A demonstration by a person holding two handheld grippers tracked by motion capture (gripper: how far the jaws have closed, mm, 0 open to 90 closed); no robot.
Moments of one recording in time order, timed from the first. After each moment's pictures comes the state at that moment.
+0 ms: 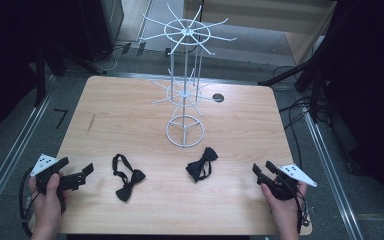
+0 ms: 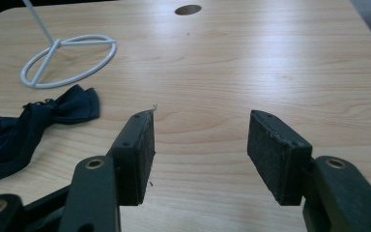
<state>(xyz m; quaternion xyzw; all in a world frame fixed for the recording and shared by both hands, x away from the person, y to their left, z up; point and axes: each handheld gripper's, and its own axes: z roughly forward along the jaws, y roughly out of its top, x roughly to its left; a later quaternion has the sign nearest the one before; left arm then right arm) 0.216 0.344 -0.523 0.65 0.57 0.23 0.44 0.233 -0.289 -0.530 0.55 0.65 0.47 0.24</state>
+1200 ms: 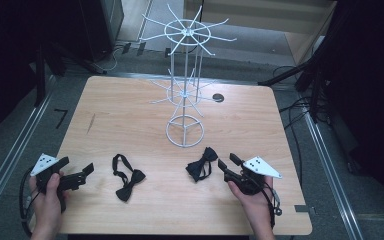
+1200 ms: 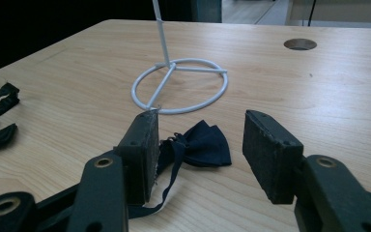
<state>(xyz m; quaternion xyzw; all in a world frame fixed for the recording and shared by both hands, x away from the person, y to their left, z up) 0.217 0.344 -0.523 0.65 0.57 0.23 0.44 0.240 -0.199 -0.509 0.45 0.69 0.53 0.21</state>
